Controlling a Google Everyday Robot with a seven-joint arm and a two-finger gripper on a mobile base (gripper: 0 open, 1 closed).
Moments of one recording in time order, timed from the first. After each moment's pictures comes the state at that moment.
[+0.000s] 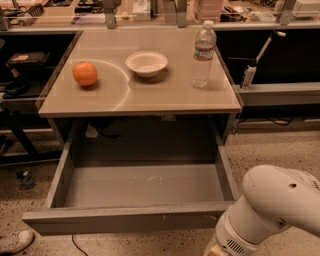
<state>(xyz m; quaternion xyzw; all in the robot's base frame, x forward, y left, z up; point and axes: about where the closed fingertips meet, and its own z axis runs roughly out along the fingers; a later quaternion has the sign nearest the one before) 0.279 -0.126 0.638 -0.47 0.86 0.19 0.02</state>
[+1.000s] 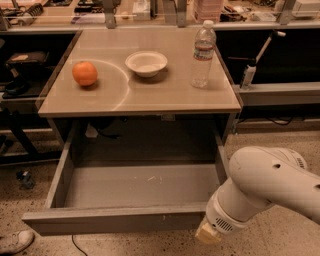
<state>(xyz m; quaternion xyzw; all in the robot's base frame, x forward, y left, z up) 0.322 -0.115 0.654 -0.48 0.86 0.16 0.04</state>
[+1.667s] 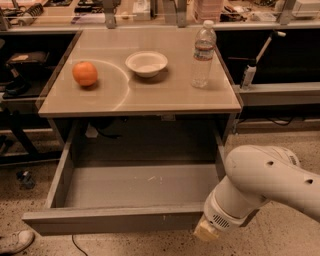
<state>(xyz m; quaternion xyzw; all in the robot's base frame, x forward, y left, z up) 0.332 -0.111 0.645 -0.48 0.86 0.15 0.03</state>
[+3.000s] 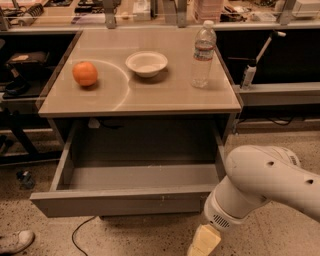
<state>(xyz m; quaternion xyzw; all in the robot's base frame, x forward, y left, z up) 0.332 -0.111 0.645 -0.48 0.86 0.15 0.03</state>
